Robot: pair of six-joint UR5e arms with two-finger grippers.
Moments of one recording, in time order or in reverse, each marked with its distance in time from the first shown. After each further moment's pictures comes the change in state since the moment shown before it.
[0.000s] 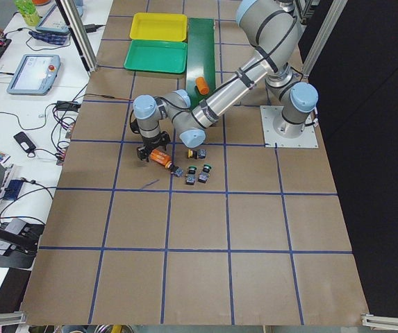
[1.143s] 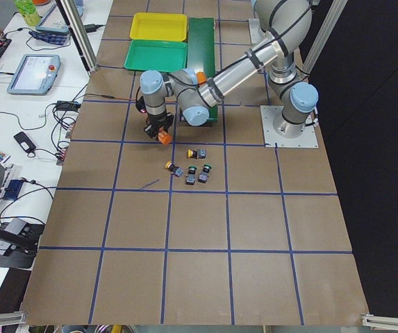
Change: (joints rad) left arm -0.151 0.230 -0.135 -0.095 -0.007 -0.073; right arm -0.012 -0.007 0.046 -0.001 -0.005 0.000
